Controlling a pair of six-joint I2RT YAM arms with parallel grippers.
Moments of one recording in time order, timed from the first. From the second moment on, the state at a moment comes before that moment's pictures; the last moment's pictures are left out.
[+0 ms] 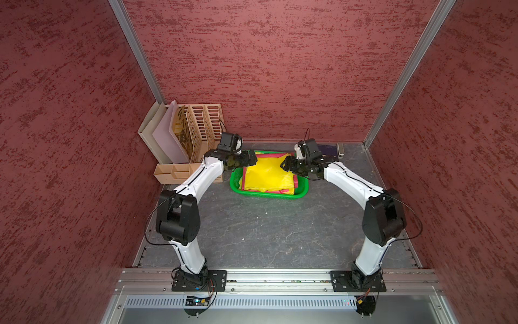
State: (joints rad) left arm -0.27 1.75 1.52 -0.59 0.21 -0.39; right arm 0.44 1.78 1.51 -0.52 -0.21 0.63
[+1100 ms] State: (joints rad) left arm -0.41 1.54 1.23 -0.24 0.05 -0.43; right arm 0.45 1.67 1.41 -0.40 -0.08 0.48
